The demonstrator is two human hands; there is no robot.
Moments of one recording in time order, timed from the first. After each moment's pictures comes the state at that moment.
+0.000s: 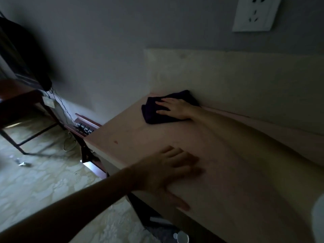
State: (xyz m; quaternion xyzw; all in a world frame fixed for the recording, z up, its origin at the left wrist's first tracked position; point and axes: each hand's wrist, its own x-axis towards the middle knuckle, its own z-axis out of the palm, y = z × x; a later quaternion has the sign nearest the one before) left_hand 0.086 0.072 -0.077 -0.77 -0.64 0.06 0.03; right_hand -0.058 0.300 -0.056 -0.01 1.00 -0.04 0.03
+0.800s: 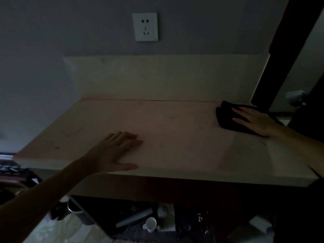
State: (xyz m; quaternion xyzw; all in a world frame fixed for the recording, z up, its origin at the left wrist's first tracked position) left_hand 0.061 0.054 -0.065 -0.75 -0.65 -0.03 0.11; right_hand 0.466 0.433 -0.065 0.44 0.90 -0.06 0.00
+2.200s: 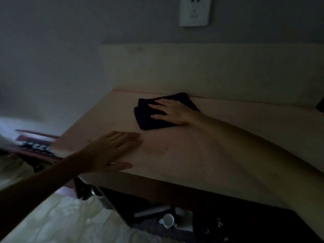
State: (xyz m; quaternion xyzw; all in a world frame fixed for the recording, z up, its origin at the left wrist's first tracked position) left_hand -0.027 0.004 -0.068 -0.78 -0.61 0.02 0.13; right_hand 0.092 0.299 -0.061 0.11 0.99 -0.04 0.01
